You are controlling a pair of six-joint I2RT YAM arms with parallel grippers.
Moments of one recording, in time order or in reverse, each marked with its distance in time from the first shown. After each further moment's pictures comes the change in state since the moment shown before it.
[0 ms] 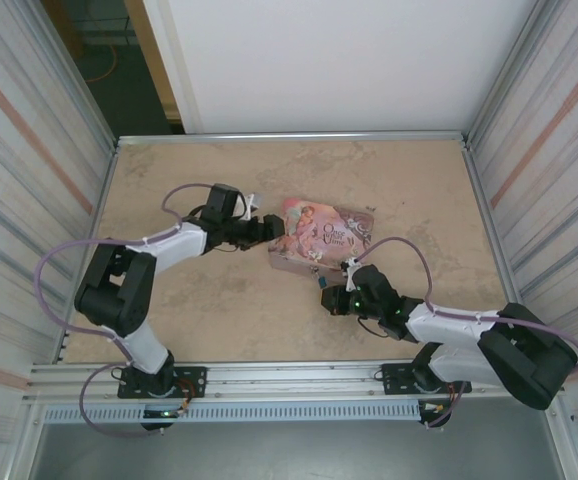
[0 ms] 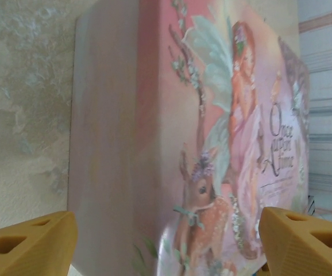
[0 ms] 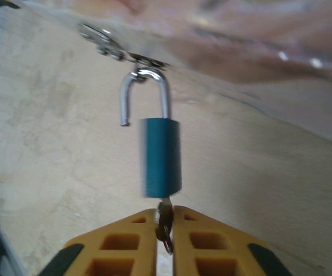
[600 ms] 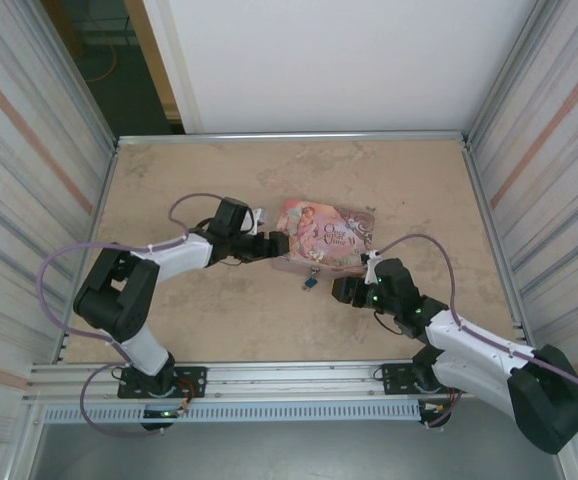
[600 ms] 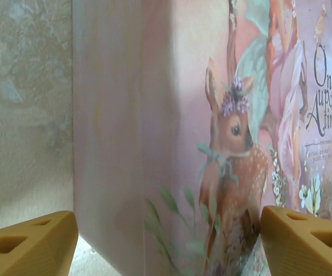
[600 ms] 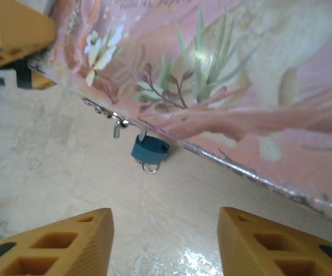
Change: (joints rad) left arm -0.075 -0.046 -0.107 0.030 -0.094 0.018; right arm -0.169 -0.261 0.000 -0.204 -0.075 -0.071
